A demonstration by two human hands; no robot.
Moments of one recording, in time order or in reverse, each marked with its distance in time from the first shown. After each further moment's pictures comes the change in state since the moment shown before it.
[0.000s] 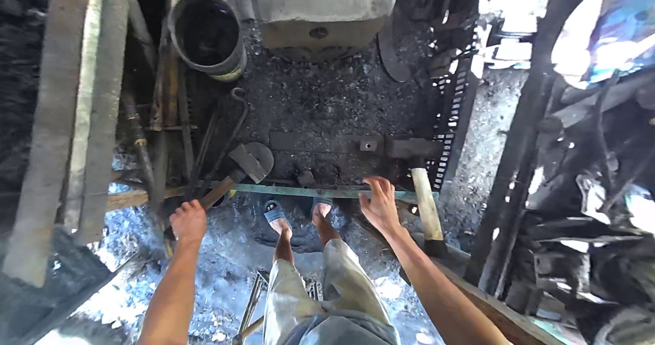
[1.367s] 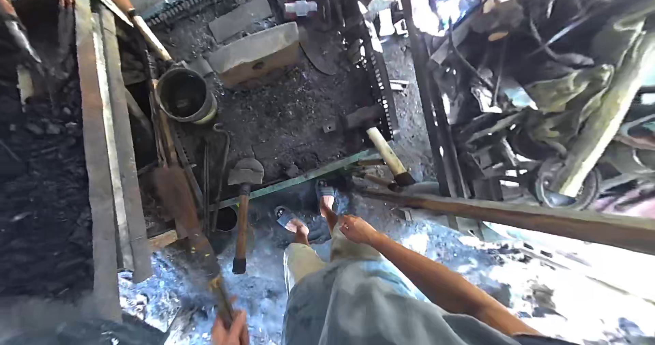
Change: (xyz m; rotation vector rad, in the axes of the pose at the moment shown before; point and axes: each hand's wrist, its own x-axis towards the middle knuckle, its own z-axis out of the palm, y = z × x) left_hand -0.307 -0.100 0.005 -1.538 -0.270 0.026; right_hand -0.189 -0.059 0.015 0.259 -0.697 0.220
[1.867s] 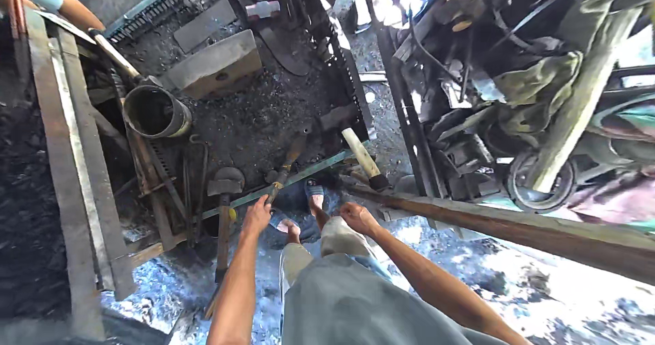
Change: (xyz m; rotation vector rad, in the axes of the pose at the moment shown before) left_hand 0.226 0.144 0.268 1.143 -0.323 0.282; right_hand -0.020 0.077 -0.063 0.247 0.241 0.057
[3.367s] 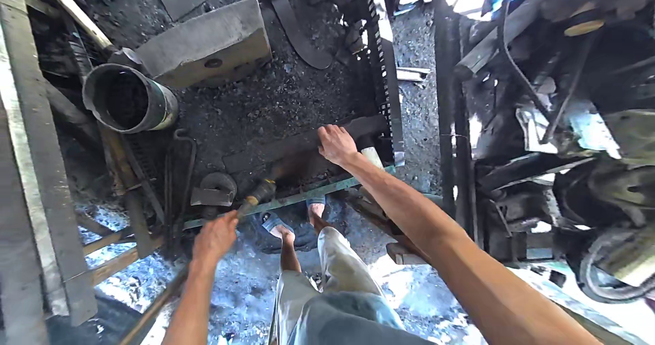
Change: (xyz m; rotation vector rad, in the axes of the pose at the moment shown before) left_hand 0.028 -0.012 -0.068 0.247 -0.013 -0.219; right_hand 0.305 -0.107 -0.129 -0.672 0.365 -0.409
